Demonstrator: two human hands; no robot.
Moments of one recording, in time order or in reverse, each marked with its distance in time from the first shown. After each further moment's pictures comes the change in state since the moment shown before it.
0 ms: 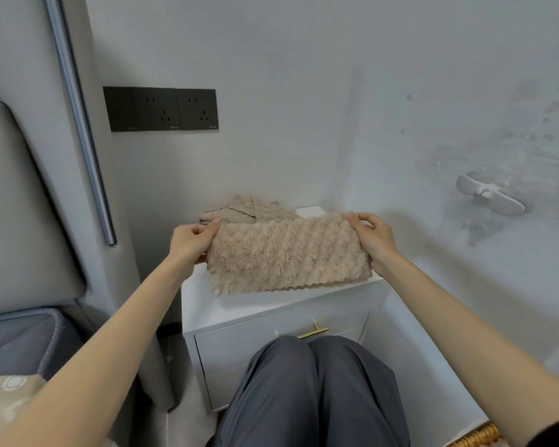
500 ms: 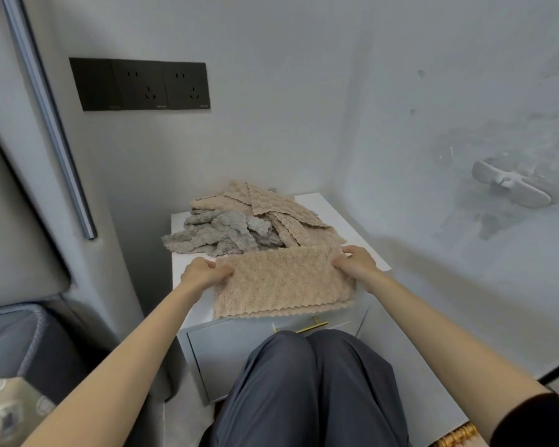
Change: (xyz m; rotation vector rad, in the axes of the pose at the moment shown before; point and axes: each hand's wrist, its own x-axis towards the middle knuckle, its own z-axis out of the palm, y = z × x) left_hand 0.016 -0.076 0.027 0.429 -0.135 -0.196; right_hand 0.015 0.071 0.013 -0.668 -0.163 0.224
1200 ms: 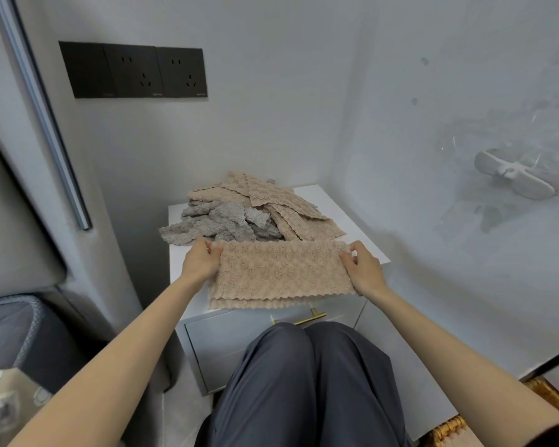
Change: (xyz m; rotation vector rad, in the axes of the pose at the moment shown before) left_hand 0.013 -0.004 0.009 0.024 0.132 0.165; right_hand -0.016 0.036 0.009 -0.087 0.155 -0.316
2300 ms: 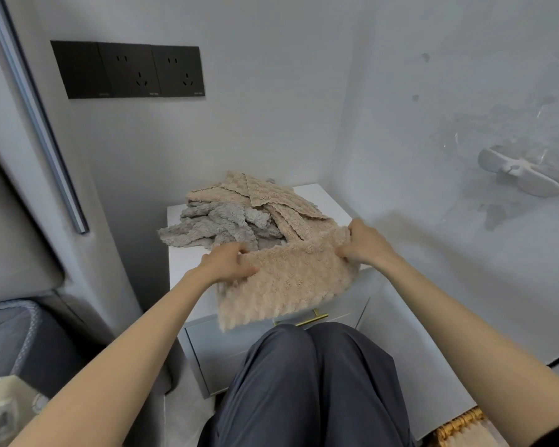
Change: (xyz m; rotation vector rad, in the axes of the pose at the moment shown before) left_hand -0.001 0.029 0.008 0.621 -0.363 0.322; right_hand 0.022 -0.057 -0.039 -0.369 -0.178 0.107
